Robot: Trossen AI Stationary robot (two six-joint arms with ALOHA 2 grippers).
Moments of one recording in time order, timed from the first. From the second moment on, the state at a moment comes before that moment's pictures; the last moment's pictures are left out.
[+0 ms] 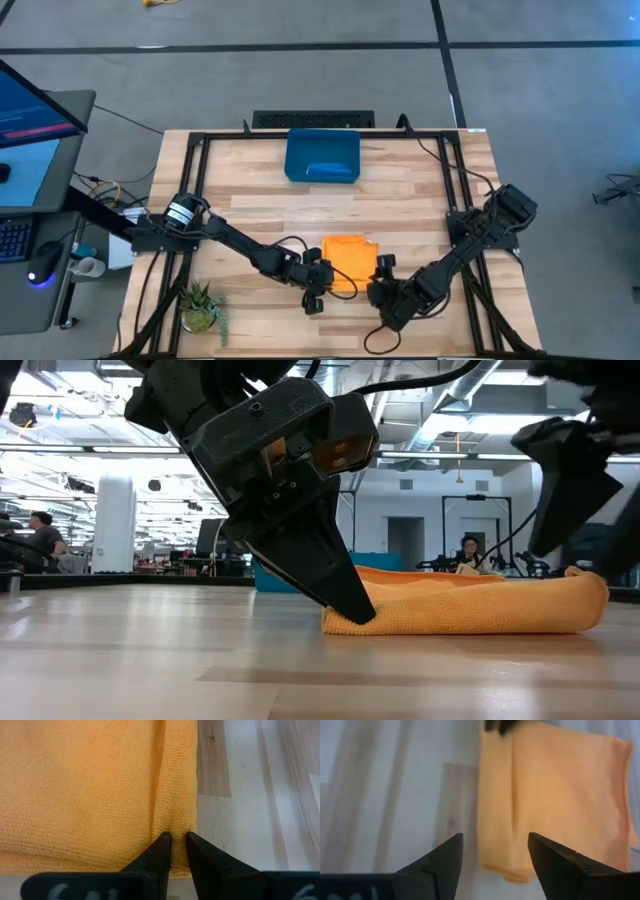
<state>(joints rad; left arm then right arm) -0.38 2.07 1.18 -0.03 -0.12 -0.46 0.75 1.77 1.05 -0.56 0.46 0.49</state>
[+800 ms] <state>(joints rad) -0.39 2.07 1.18 -0.03 -0.11 -0.43 0.72 1.89 1.05 -0.51 0.47 0.48</state>
